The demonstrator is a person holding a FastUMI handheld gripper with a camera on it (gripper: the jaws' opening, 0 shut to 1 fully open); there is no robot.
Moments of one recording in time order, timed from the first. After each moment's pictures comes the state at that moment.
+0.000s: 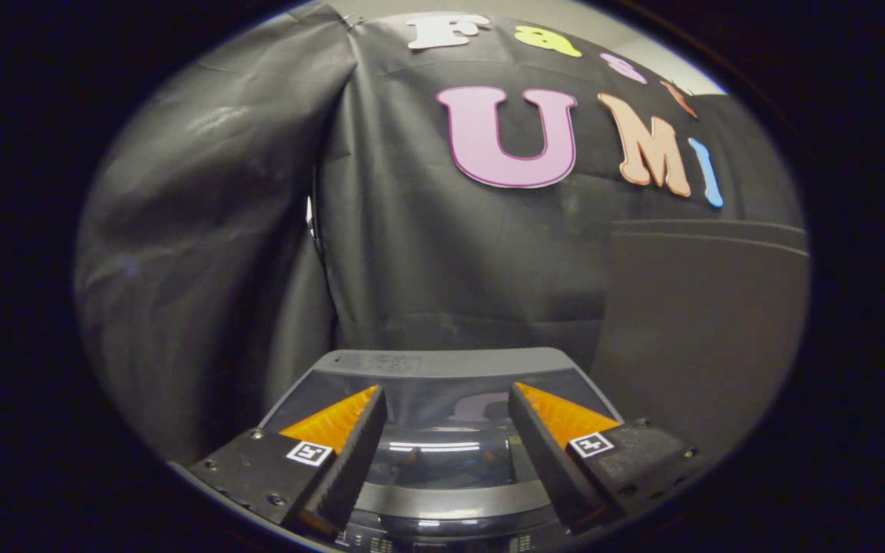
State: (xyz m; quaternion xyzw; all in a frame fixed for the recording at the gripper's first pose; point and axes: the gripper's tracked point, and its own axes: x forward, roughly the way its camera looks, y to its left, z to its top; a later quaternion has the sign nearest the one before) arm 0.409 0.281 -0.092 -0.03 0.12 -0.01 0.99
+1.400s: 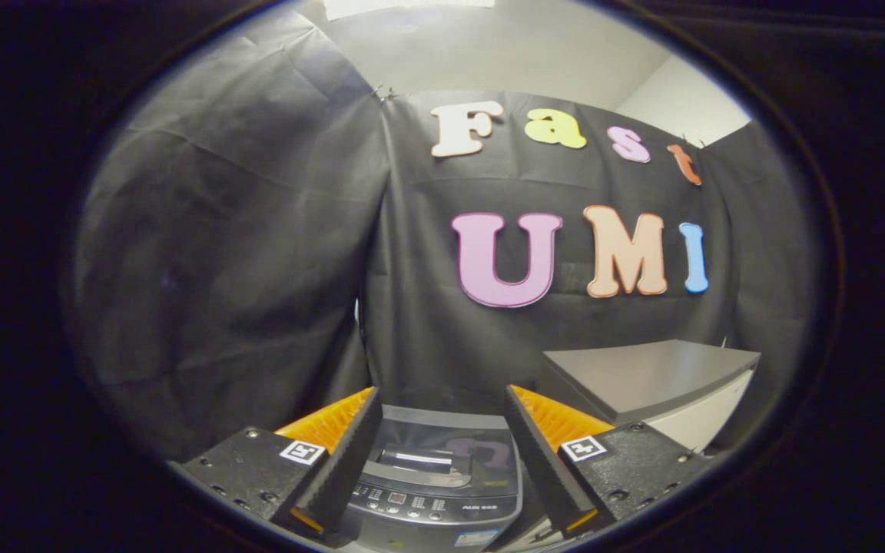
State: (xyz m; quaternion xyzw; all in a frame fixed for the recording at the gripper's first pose) arm 0.212 0.233 0.105 -0.04 -0.01 0.04 1.00
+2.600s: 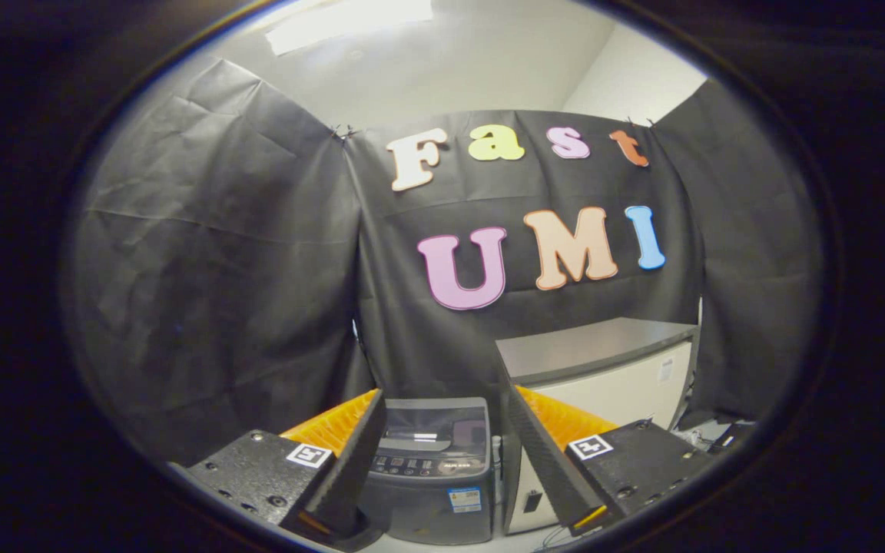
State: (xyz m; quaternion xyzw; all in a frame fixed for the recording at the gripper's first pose) arm 0.078 0.148 0.126 0.04 0.00 0.03 1.00
